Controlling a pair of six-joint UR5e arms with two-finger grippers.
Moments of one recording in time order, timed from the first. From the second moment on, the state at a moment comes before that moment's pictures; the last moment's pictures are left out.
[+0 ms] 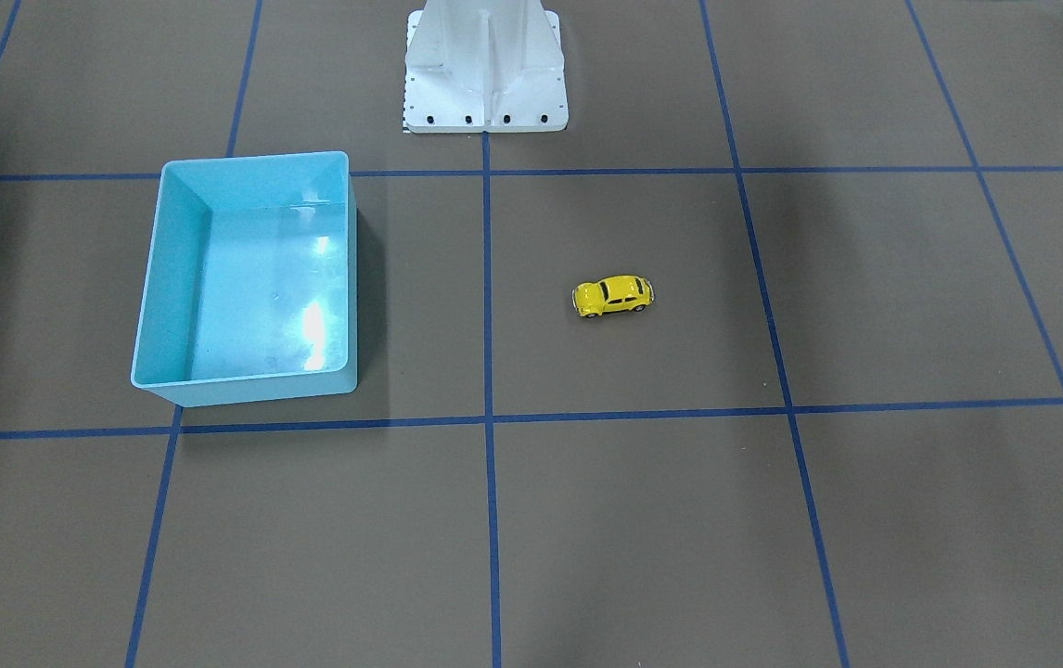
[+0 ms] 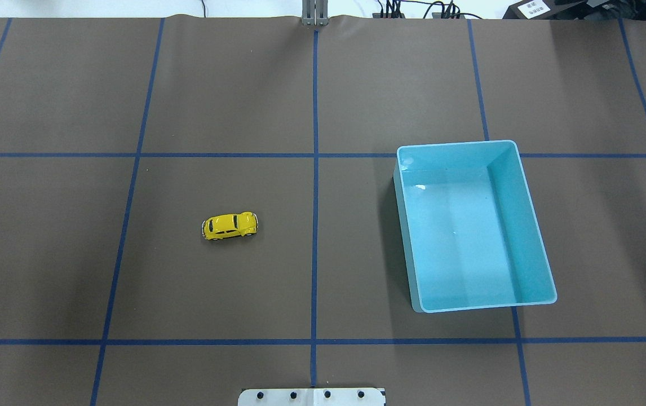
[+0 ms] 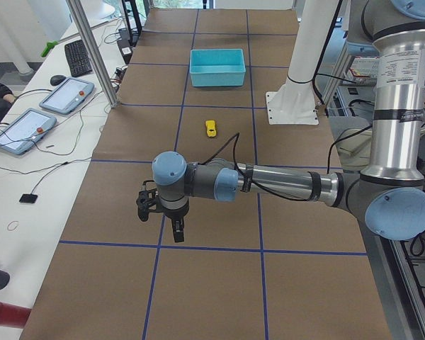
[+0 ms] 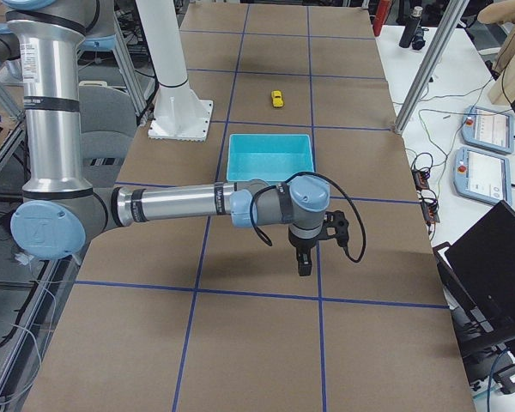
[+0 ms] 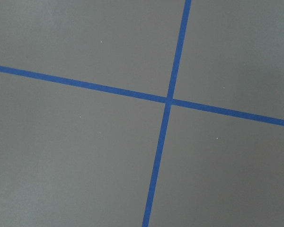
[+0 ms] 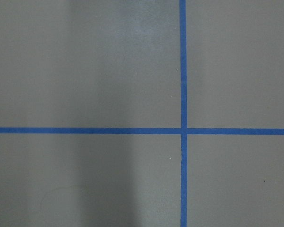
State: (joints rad) left arm -1.53 -1.57 -1.68 -1.58 -2.33 -0.28; right arm 1.50 -1.62 1.72 -1.54 2.36 0.02
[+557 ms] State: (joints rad) left arm -1.53 -1.57 -1.68 -1.57 -2.34 -0.28; right arm 1.52 -1.67 1.76 -1.57 2.34 -0.01
